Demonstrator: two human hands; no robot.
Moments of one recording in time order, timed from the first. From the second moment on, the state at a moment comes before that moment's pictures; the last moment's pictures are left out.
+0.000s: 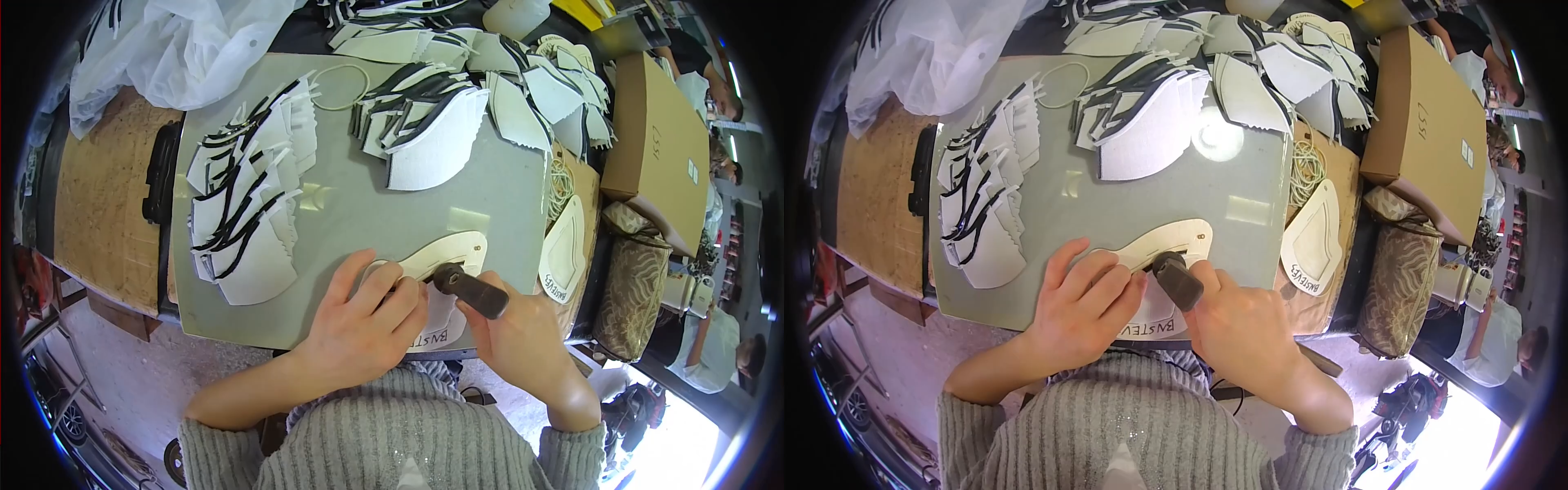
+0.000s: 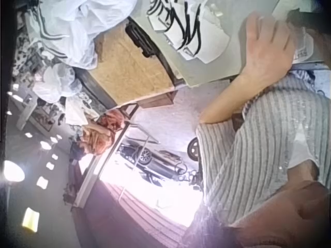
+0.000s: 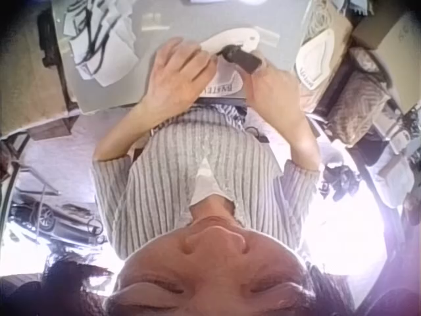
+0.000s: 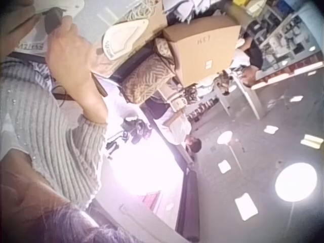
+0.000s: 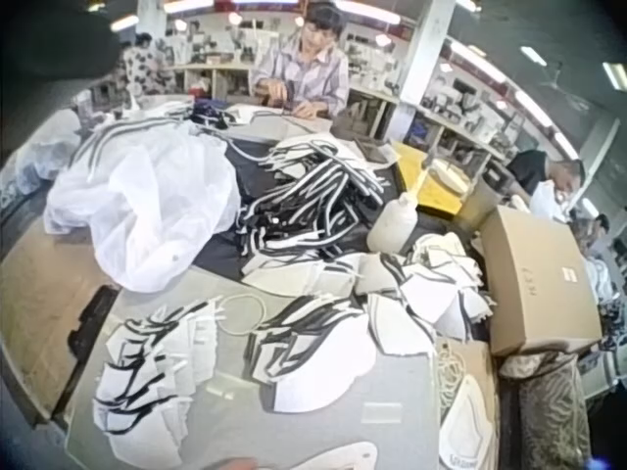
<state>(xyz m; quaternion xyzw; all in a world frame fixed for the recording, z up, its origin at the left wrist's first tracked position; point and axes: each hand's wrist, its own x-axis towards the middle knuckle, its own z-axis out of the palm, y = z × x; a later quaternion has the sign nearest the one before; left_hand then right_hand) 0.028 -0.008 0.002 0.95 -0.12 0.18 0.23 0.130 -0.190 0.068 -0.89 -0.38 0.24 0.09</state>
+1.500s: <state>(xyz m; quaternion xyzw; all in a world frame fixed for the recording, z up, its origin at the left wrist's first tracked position) 0.015 0.001 0.000 0.95 -0.11 0.19 0.23 0.128 -0.188 0.086 -0.89 -0.38 0.24 0.13</state>
